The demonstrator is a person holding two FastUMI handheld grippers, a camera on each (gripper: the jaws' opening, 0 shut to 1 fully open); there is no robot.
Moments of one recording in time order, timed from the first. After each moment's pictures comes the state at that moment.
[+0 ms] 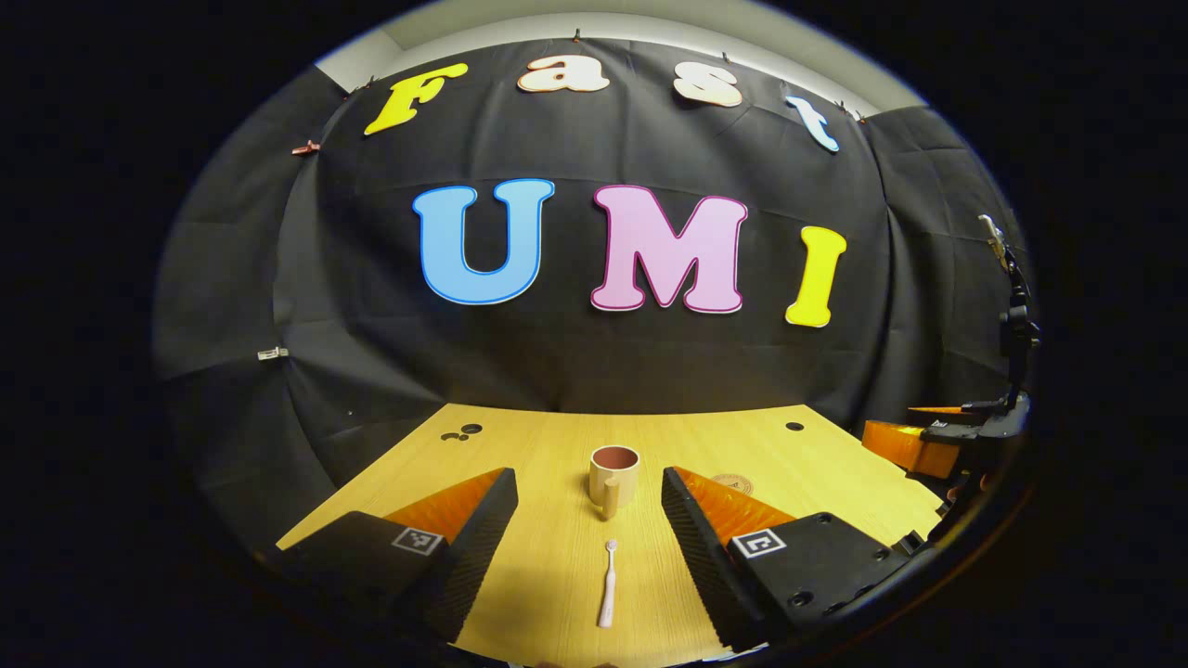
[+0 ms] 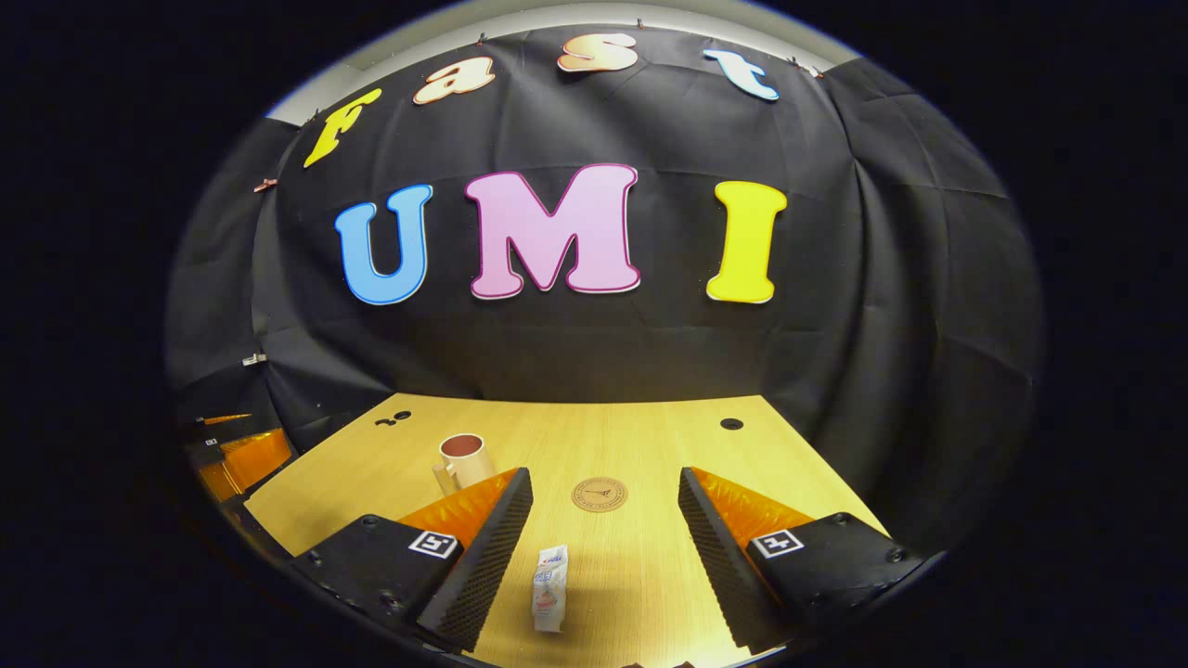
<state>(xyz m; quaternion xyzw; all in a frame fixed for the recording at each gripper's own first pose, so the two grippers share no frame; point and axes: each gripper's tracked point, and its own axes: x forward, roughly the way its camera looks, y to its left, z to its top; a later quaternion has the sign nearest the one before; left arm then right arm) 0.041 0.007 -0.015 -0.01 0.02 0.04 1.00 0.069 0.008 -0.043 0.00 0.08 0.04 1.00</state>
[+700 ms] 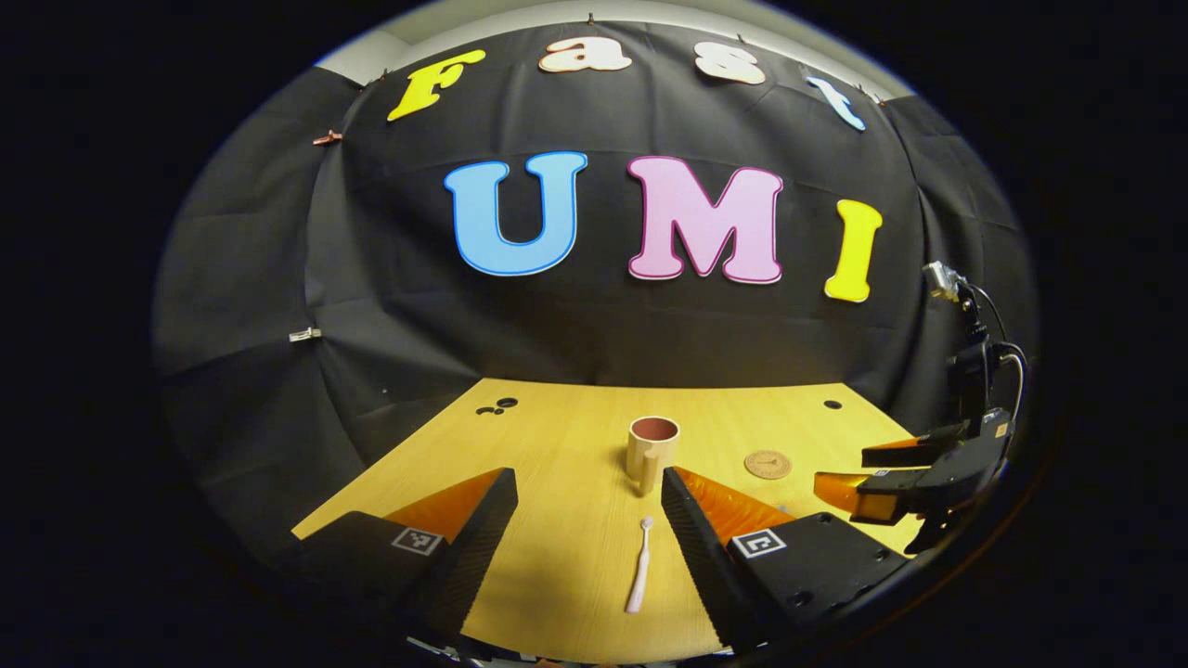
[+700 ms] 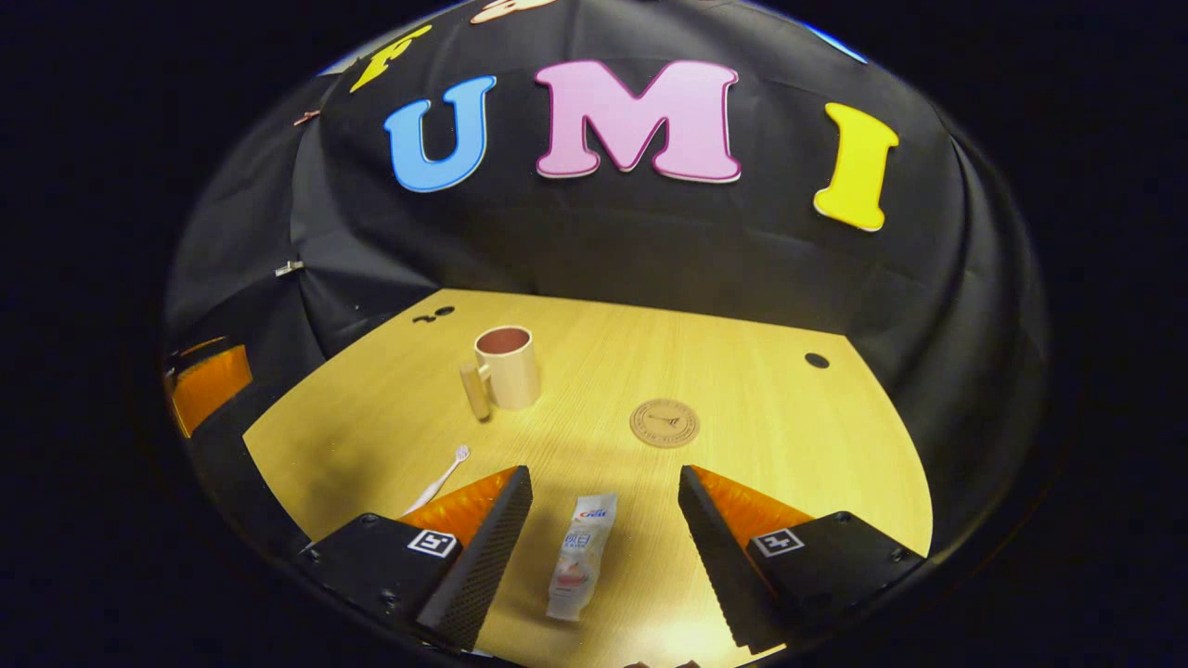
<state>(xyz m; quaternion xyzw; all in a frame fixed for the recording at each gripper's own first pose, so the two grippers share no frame) 0.040 0.031 -0.052 -0.01 0.06 0.09 0.99 0.110 0.066 -0.164 -0.05 0.23 0.14 0.96</state>
